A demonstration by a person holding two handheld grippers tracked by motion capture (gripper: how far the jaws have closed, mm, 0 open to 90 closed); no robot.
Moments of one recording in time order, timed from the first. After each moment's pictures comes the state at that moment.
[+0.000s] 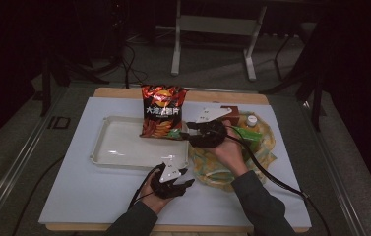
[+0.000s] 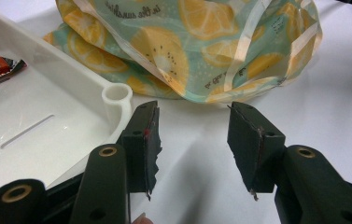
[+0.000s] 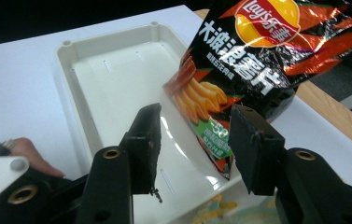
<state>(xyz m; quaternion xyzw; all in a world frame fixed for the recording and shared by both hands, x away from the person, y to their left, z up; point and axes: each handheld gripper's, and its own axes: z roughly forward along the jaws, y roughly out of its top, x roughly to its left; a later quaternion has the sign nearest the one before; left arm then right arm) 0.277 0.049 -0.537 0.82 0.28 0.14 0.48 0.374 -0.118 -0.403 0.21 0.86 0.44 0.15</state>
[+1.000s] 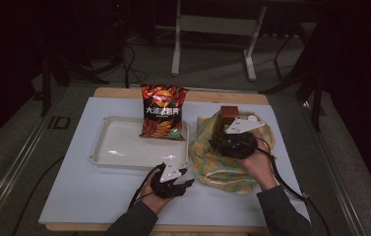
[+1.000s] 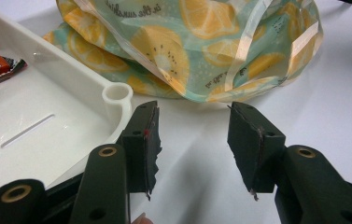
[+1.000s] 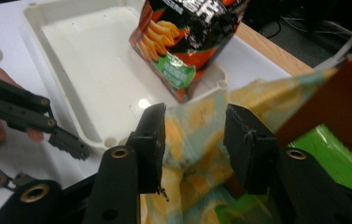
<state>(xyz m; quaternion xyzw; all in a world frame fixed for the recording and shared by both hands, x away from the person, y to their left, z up) 0.277 0.049 -0.537 0.82 0.28 0.14 0.48 0.351 -0.197 -0.414 0.25 0.85 0.42 0.18</state>
